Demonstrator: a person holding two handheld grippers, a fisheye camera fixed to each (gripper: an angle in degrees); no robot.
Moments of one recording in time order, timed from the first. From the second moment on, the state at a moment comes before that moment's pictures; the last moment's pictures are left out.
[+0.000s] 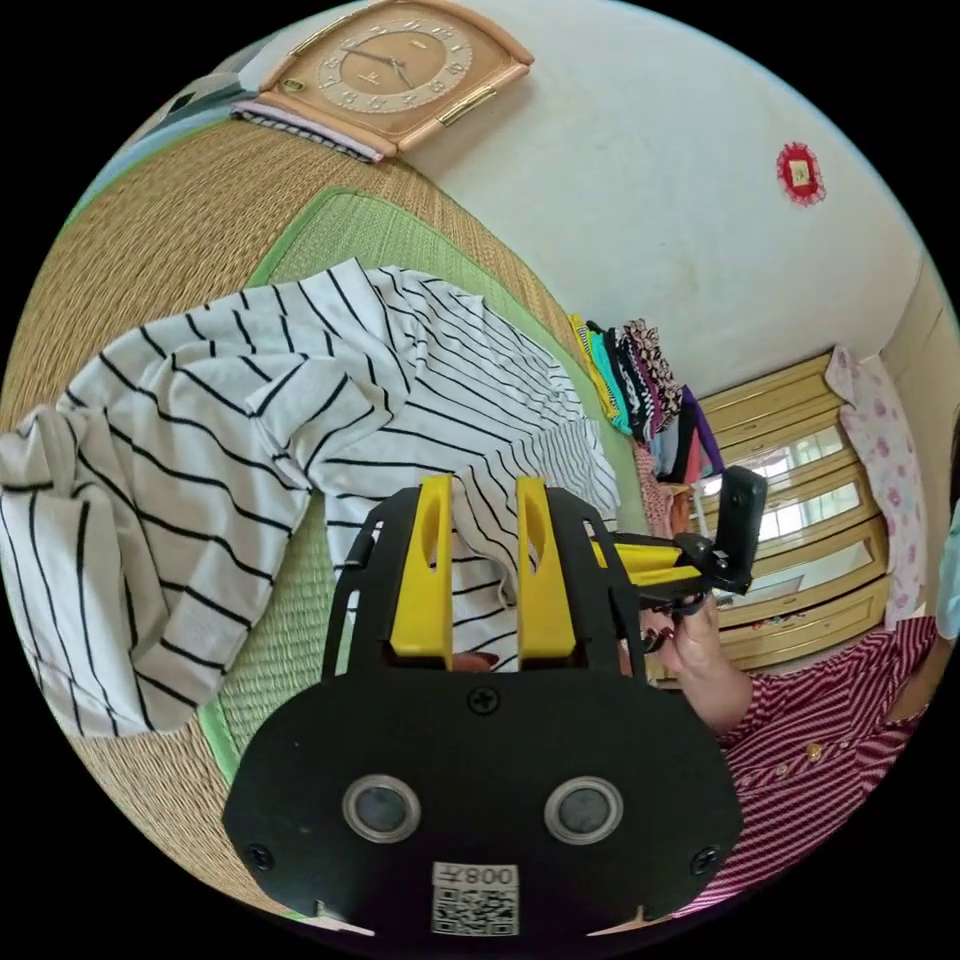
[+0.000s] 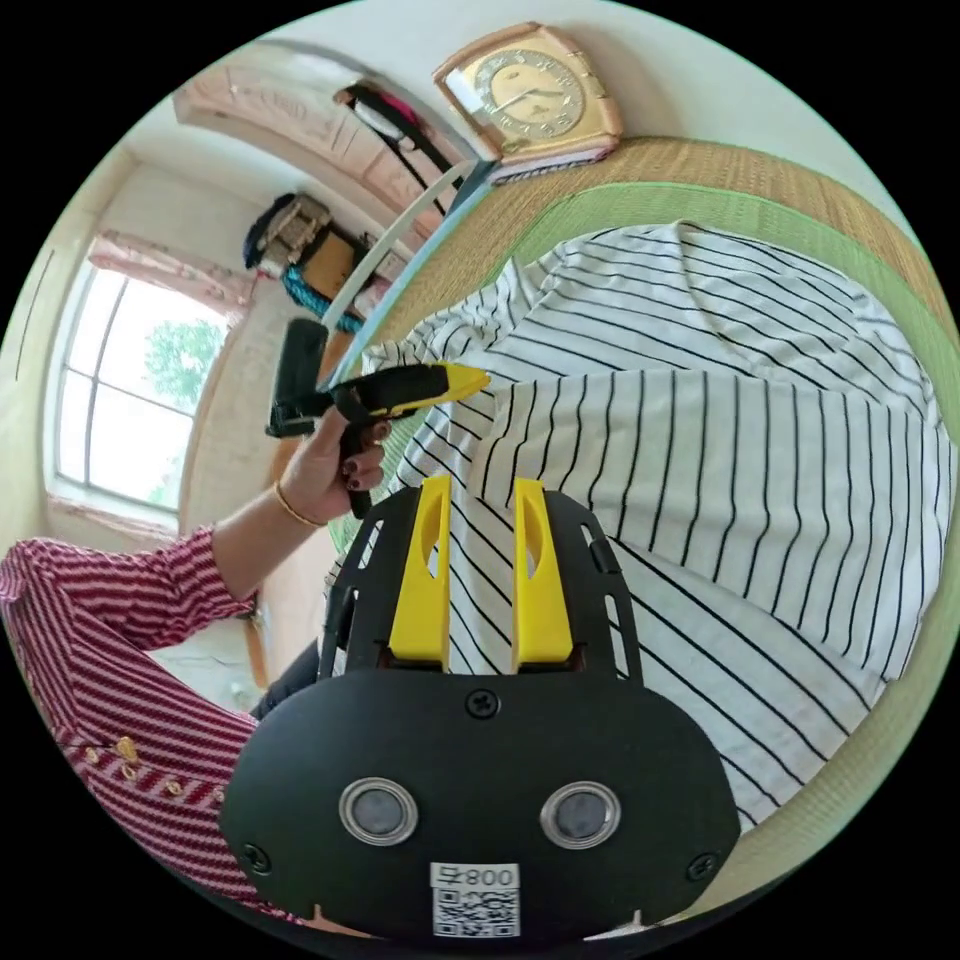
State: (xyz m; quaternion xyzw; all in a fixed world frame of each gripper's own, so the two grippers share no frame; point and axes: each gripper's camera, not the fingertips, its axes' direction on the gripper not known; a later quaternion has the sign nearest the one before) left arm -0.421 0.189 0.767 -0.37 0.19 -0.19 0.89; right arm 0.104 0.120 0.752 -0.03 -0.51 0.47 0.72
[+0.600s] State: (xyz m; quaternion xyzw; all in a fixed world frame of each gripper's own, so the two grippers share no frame) left arm -0.388 0.147 0.748 -0.35 0.17 -0.10 0.92; right arm 0.087 0.120 0.765 0.00 -0.50 0.46 0.73
